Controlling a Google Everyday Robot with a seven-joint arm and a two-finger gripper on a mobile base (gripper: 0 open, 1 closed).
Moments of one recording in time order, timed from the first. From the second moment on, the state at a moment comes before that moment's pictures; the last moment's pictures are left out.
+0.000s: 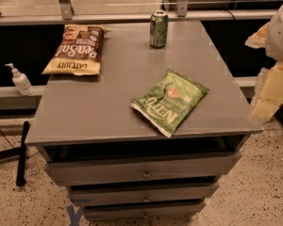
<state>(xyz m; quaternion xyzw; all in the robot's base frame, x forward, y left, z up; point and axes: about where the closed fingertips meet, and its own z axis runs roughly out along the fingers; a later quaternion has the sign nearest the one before) 0.438 -0.217 0.976 -0.60 0.78 -0.03 0.16</state>
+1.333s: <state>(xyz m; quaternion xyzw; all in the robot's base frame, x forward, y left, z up) 0.479 -0.173 0.922 -0.60 0.77 0.06 0.19</state>
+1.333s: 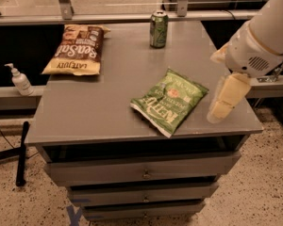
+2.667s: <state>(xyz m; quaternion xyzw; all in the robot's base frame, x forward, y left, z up) 0.550 -0.124 0.848 -0.57 0.77 0.15 0.25</state>
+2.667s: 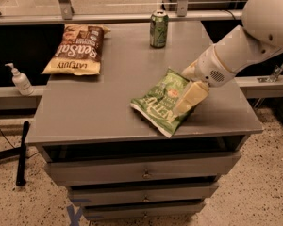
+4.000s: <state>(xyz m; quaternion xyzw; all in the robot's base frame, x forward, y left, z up) 0.572 -0.113 0.889 -0.55 0.76 0.17 0.30</state>
